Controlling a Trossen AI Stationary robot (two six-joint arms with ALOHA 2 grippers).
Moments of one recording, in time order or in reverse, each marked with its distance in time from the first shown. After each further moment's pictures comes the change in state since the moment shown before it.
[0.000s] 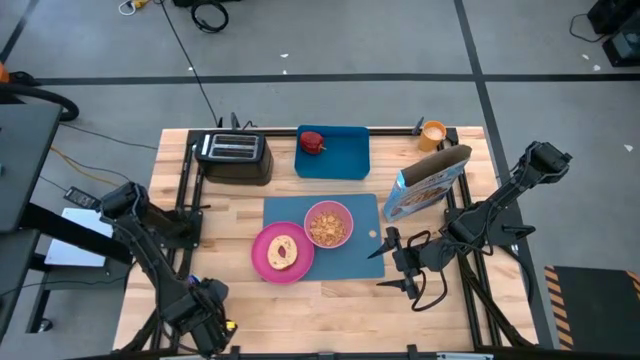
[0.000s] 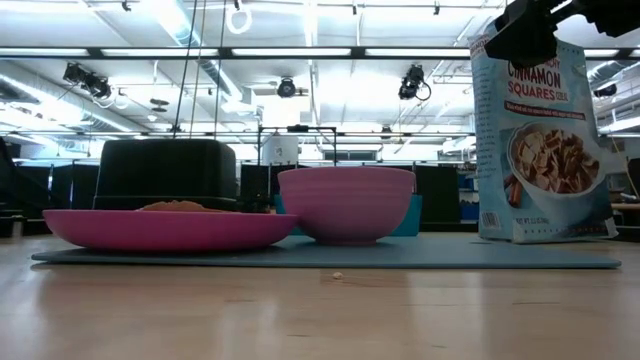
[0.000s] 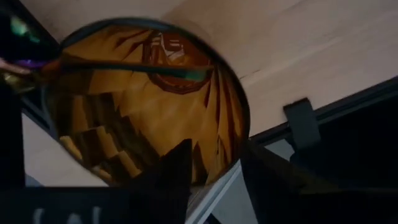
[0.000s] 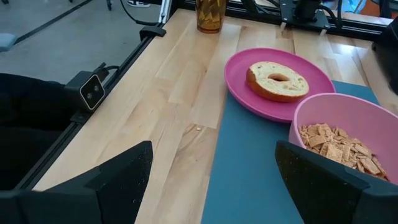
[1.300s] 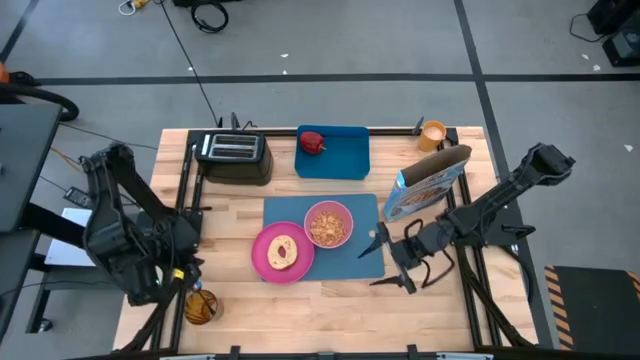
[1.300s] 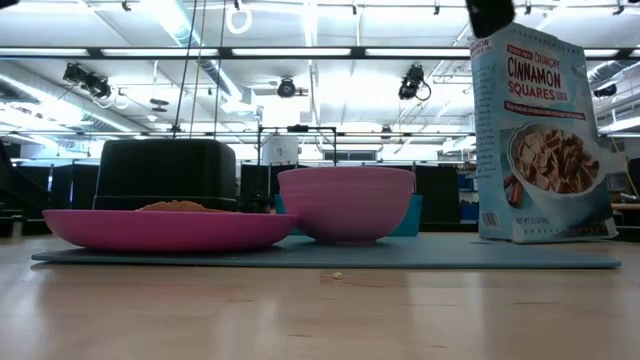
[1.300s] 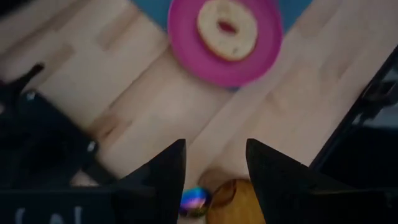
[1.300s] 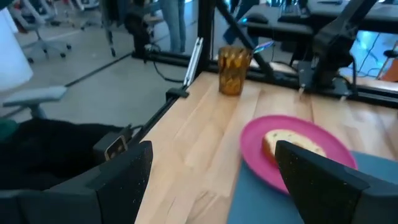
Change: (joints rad) left arm -0.127 -0.468 0.047 -0.485 -0.633 0.156; right arm -0.119 0.000 0.000 0.257 -0.225 -0.135
